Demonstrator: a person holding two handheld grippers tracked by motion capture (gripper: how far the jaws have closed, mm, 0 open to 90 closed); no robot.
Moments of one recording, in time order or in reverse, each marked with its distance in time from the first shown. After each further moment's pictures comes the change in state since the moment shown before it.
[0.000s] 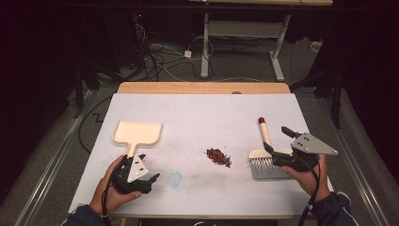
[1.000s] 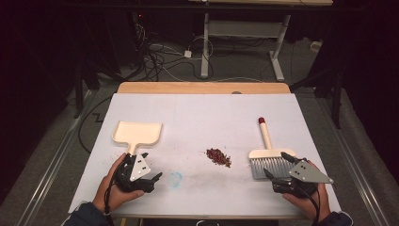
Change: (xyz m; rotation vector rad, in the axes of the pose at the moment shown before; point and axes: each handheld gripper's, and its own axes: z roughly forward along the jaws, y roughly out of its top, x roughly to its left) left arm -0.001 0.005 0.004 -0.016 -0.007 0.002; right arm 0.031 -0.057 -0.021 0.080 0.035 -0.030
